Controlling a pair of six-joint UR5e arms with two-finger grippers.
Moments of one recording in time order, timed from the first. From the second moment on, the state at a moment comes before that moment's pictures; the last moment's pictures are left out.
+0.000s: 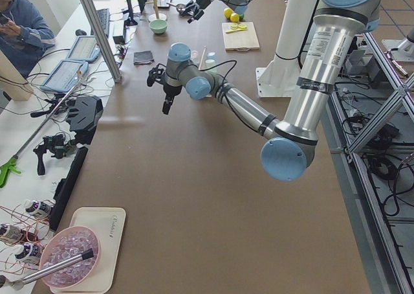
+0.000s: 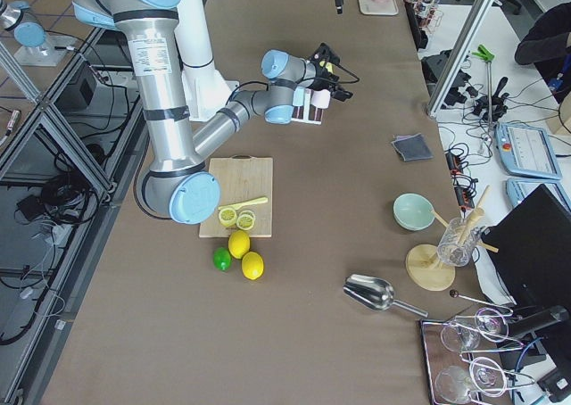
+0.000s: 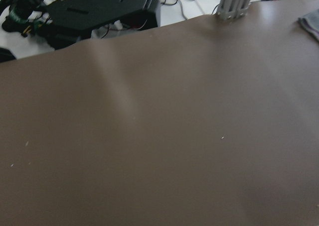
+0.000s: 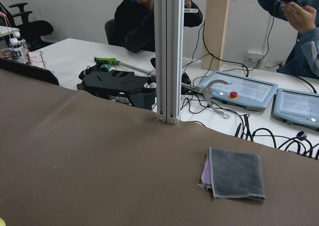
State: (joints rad) left arm -1.12 -1.79 -1.86 -1.70 -2.17 -0.73; right arm 0.67 -1.38 2.02 -0.84 1.40 0.74
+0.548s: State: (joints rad) left arm -1.37 -1.58 -1.78 -1.63 -2.34 -0.67; right arm 0.88 -1.44 2.10 -1.23 1.74 0.86
